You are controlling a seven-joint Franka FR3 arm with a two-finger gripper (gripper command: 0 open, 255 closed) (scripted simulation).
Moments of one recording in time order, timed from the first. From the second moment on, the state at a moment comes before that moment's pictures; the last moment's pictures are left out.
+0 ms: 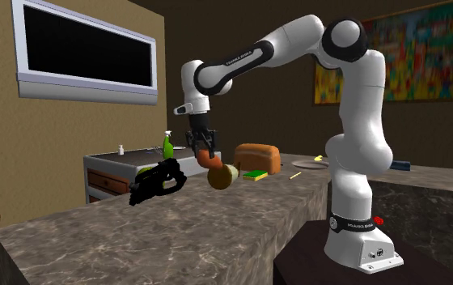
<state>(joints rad) -0.19 -0.08 -0.22 -2.07 -0.12 1.90 -1.19</state>
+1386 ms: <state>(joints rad) -0.47 0.28 -0.44 -1.69 -0.01 1.90 -1.71</state>
